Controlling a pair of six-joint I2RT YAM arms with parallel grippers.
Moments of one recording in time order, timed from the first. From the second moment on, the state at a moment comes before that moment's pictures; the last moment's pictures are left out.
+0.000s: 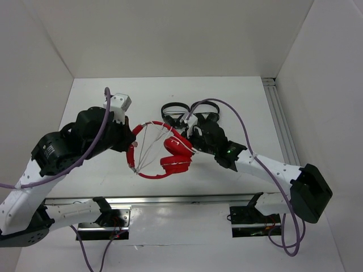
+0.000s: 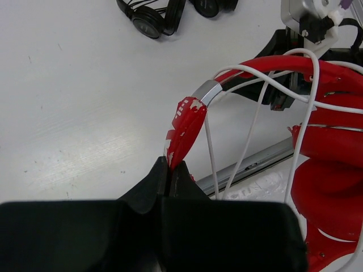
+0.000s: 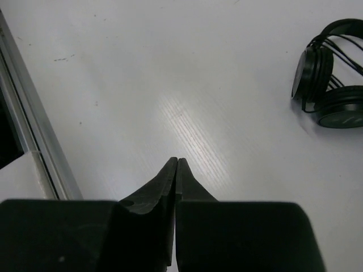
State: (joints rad) left arm -0.81 1.02 1.62 -1.20 -0.27 -0.40; right arm 0.79 1.26 0.78 0.13 -0.23 0.05
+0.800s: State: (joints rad) left arm -0.81 1.04 1.46 -1.14 -0.27 -0.54; right arm 0.74 1.17 0.64 0.33 0.04 0.31
